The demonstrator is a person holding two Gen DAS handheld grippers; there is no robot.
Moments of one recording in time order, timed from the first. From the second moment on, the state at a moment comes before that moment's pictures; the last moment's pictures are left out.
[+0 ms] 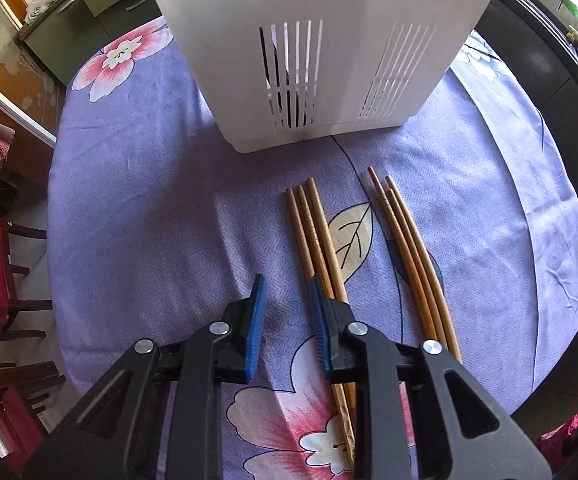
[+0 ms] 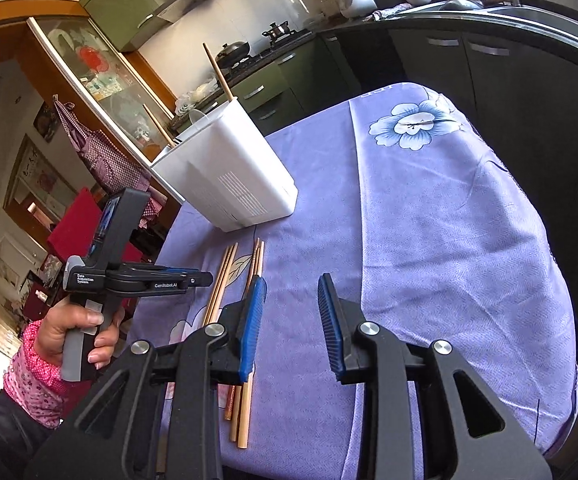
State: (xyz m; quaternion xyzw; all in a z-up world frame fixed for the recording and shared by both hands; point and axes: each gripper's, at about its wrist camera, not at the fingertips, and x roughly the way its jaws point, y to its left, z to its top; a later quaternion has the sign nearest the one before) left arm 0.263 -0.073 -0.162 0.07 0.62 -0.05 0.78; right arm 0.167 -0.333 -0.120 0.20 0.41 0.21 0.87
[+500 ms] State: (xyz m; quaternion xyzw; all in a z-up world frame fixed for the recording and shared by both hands) left arm 0.263 -0.090 -0.173 0.08 0.63 -0.05 0.77; right arm 0.186 -0.308 -0.125 0.17 0.43 0.23 0.85
